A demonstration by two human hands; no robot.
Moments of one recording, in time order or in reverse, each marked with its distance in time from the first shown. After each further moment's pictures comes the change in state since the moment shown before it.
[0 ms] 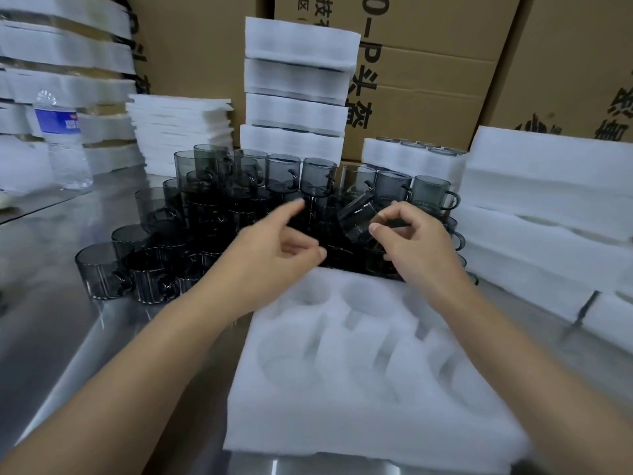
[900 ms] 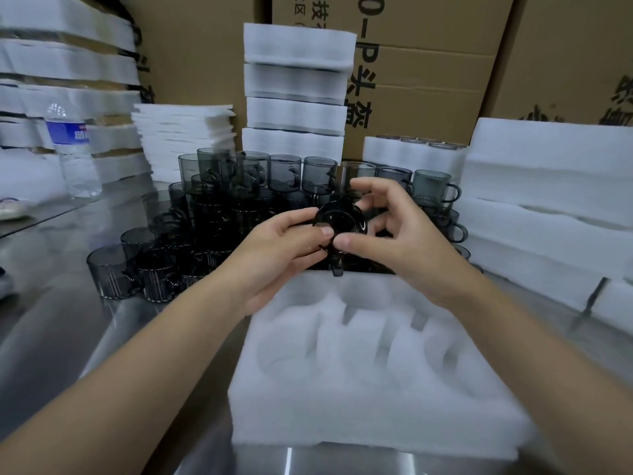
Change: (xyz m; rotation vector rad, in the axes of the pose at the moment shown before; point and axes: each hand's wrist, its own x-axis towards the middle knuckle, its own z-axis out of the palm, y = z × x) left_hand 0.006 0.002 0.012 -0.818 -0.096 -0.259; right_hand -0.013 -0.014 0.002 0.236 -0.313 -0.225
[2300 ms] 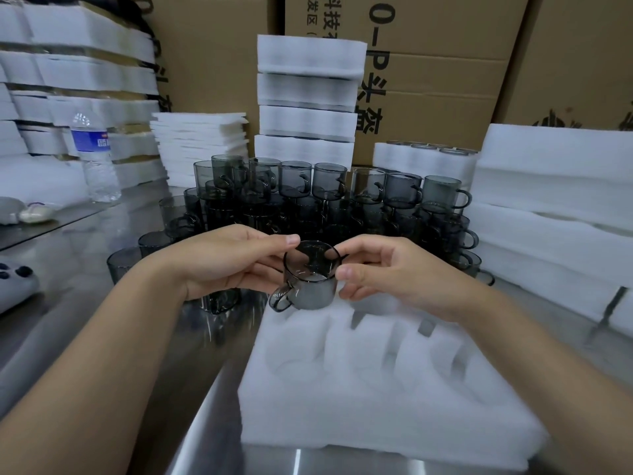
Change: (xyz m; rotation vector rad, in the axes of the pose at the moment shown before) left_hand -0.016 0.038 -0.044 0.537 -0.151 -0.256; right_hand -0.004 0.006 0.001 0.111 -0.384 0.208
